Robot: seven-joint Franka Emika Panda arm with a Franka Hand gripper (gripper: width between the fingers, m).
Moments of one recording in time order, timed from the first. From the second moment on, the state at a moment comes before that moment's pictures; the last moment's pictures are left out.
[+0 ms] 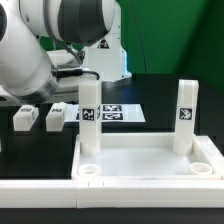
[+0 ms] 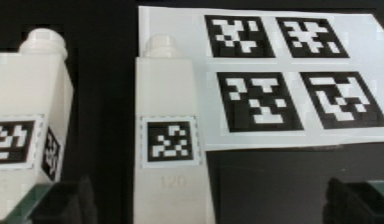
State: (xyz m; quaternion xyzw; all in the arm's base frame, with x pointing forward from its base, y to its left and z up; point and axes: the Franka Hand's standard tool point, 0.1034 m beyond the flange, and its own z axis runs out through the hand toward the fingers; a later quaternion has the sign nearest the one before) arm 0.413 -0.120 0.048 -0.89 0.04 0.44 0.10
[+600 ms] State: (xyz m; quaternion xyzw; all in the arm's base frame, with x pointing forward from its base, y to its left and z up) arm 0.403 -0.126 0.034 -0.88 0.03 0.47 0.06
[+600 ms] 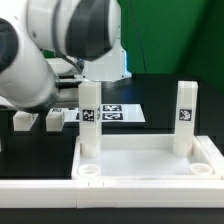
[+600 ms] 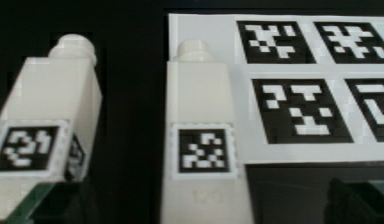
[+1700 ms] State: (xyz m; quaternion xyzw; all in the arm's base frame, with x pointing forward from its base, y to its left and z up) arm 0.404 -0.127 0.031 -0.88 0.03 0.46 0.06
